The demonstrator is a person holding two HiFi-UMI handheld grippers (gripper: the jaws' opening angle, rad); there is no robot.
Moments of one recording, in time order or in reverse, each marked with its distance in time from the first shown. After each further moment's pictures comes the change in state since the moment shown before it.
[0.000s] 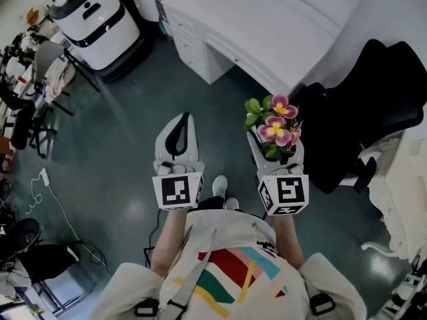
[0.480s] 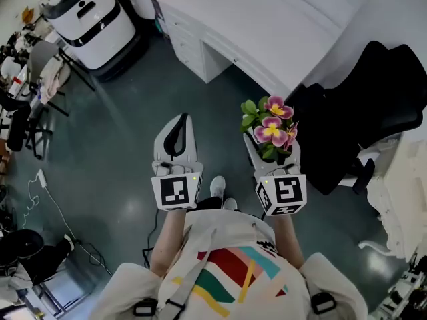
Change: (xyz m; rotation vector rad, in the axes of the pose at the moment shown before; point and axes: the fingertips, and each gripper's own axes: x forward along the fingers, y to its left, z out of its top) left arm 0.025 0.014 -0.015 -0.012 0.011 -0.002; right arm 0.030 0.001 -0.007 0.014 0.025 0.019
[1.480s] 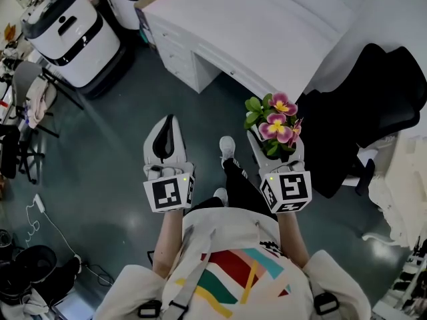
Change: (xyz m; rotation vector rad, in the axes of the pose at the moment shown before) left arm 0.078 0.079 -0.022 -0.037 -0.051 0.005; right arm 0.087 -0.020 0.008 -0.019 0.017 -0.097
